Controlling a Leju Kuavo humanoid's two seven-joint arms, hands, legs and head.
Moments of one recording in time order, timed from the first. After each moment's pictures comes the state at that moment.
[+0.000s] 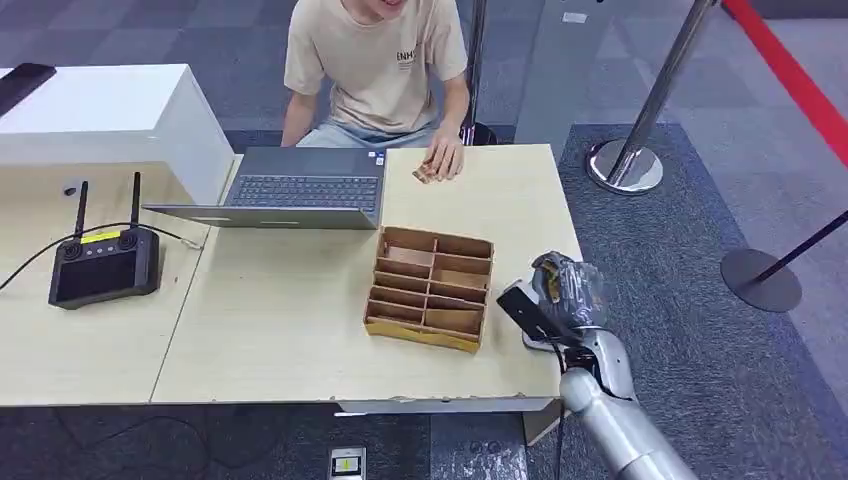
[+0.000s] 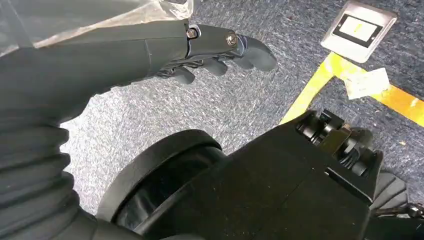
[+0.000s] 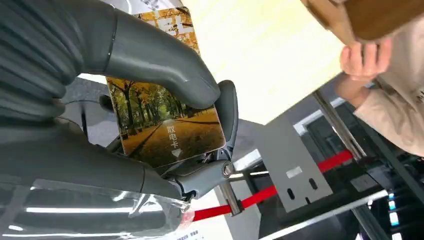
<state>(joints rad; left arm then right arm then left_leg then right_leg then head) -0.16 -0.01 -1.11 -0.24 0.05 0.09 0.32 -0.34 -0.17 0.33 -1.03 0.80 -0.70 -0.01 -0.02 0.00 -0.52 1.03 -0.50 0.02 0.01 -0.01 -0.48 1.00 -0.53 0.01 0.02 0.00</state>
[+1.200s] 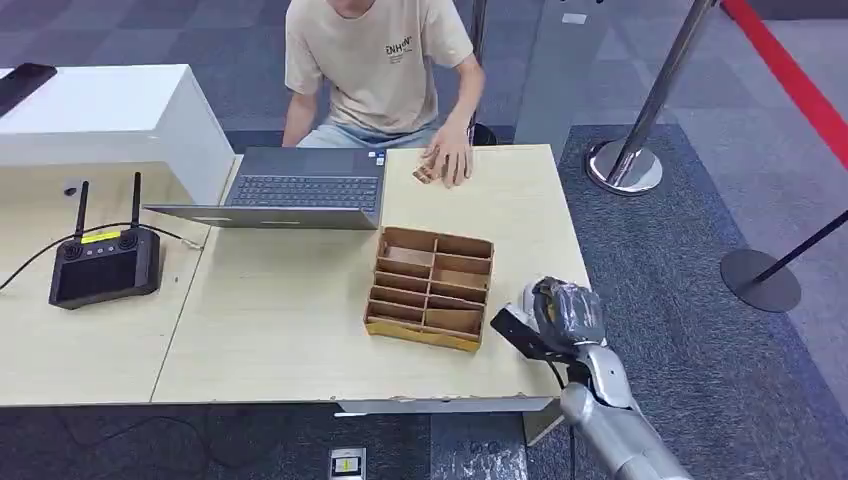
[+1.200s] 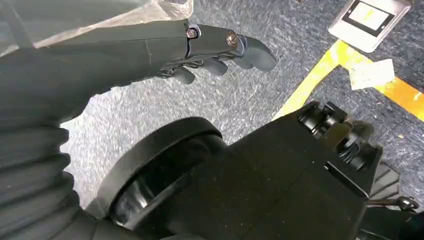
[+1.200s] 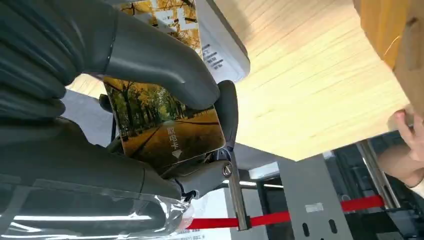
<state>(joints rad) -0.15 -0.01 -1.08 -0.24 0.13 0.10 0.32 -0.37 -0.16 0.33 -0.83 0.95 -0.70 0.02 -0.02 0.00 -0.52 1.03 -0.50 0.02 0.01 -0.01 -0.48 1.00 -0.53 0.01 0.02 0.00</state>
